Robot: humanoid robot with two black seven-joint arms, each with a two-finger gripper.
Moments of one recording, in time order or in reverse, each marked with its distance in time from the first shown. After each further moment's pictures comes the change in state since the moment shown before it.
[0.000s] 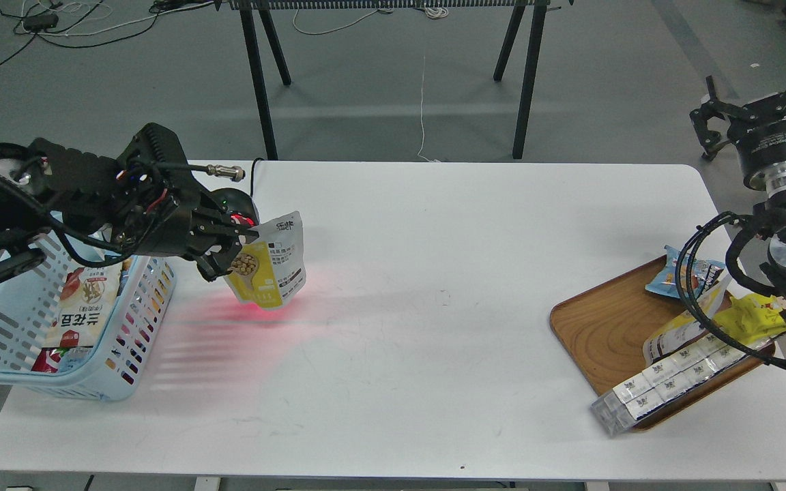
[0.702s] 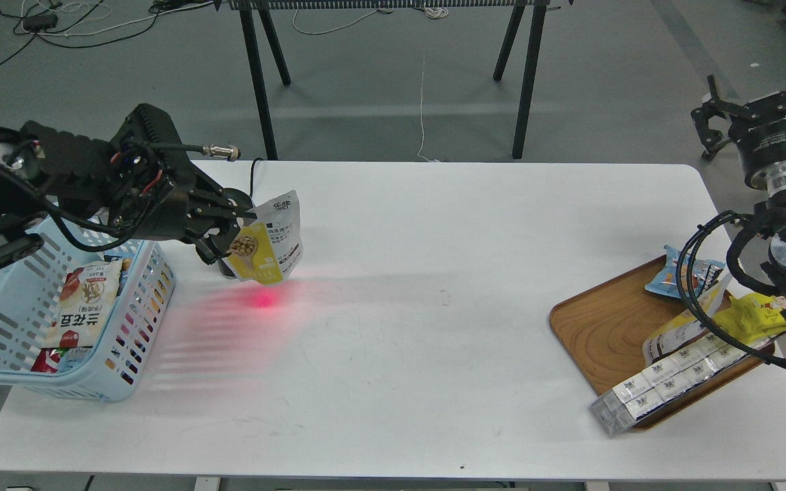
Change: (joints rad) left arm 0.000 -0.004 -0.013 0.029 0.000 -0.002 -0.001; right arm 0.001 -0.001 0.002 0.000 0.000 0.000 0.000
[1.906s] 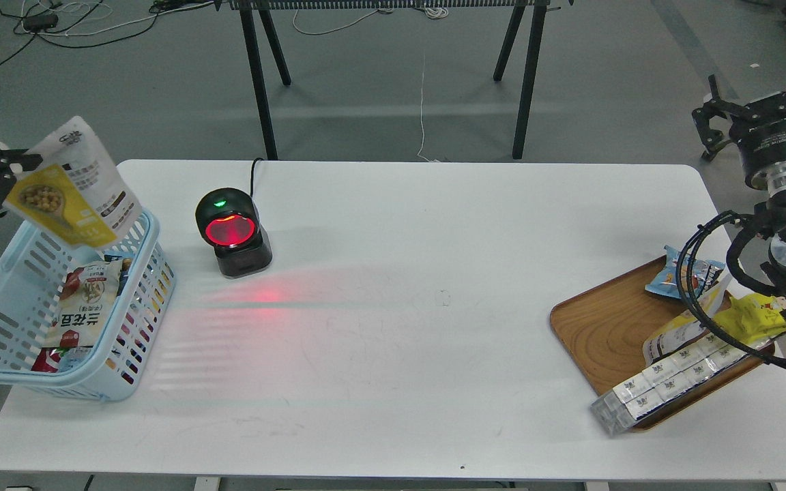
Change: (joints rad) left arm 0.011 0.584 0.041 0.026 0.000 0.362 -0.092; right arm -0.001 0.001 0.006 0.000 0.000 -0.001 0.000
